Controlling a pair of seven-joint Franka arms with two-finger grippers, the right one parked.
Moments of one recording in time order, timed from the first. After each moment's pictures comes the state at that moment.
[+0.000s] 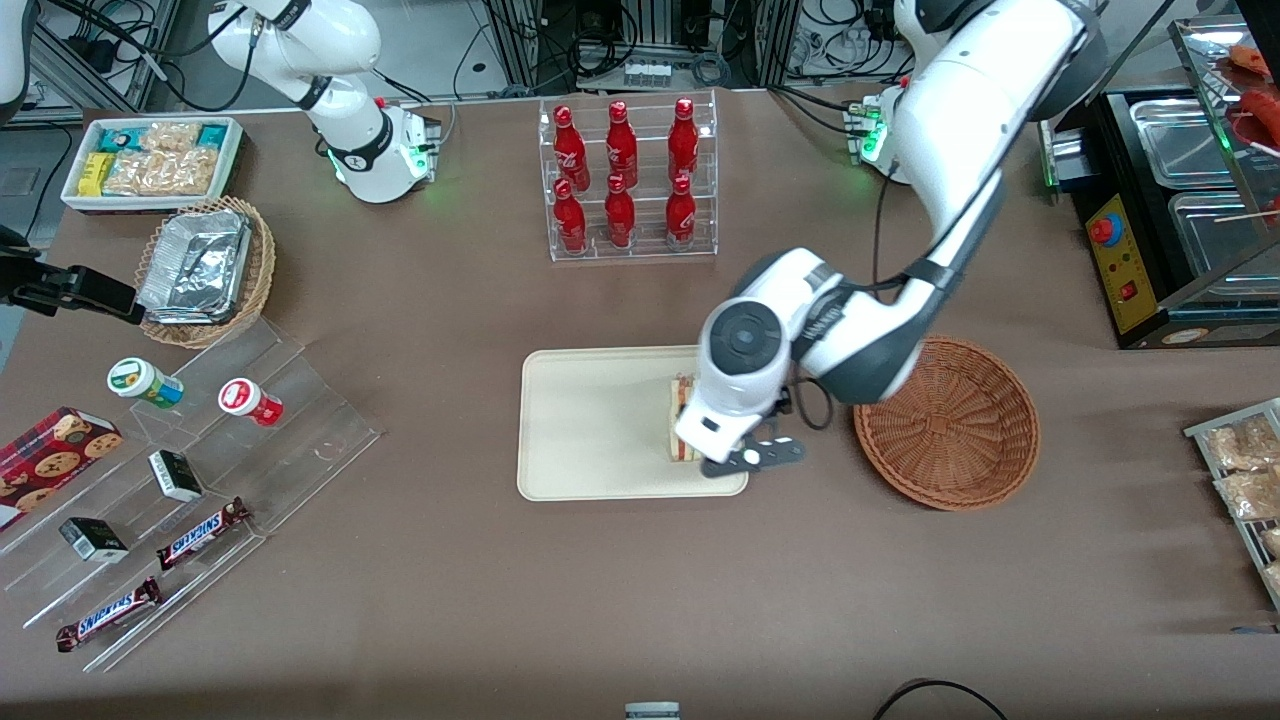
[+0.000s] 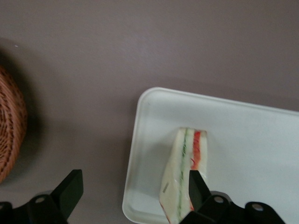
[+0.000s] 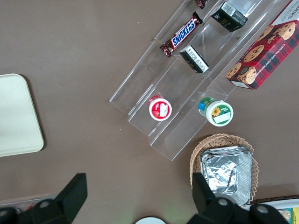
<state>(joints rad) -0.20 0.75 -0.54 -1.27 0.37 1.84 -0.95</state>
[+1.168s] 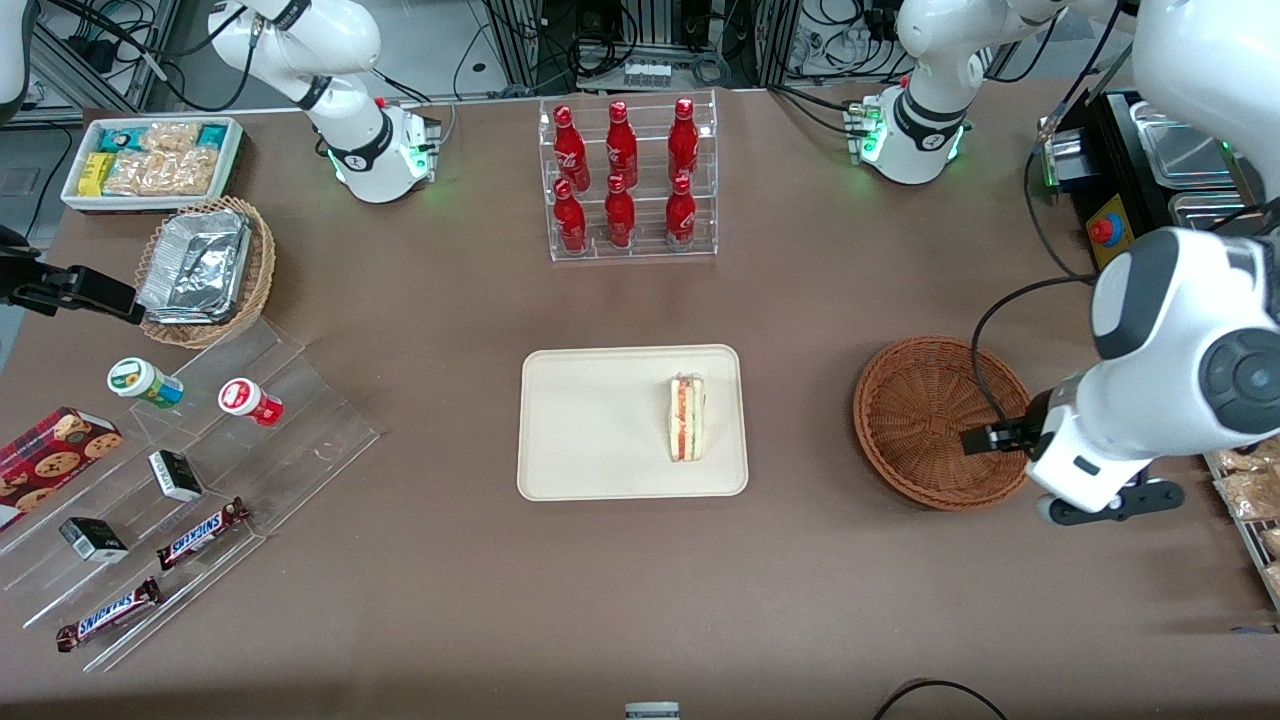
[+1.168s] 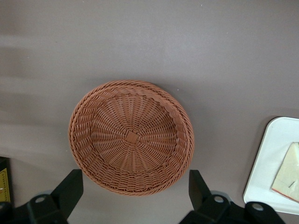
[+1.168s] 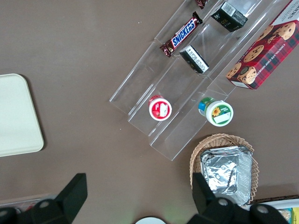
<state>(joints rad) 0.24 0.52 -0.53 -1.27 0.27 1.59 -0.43</state>
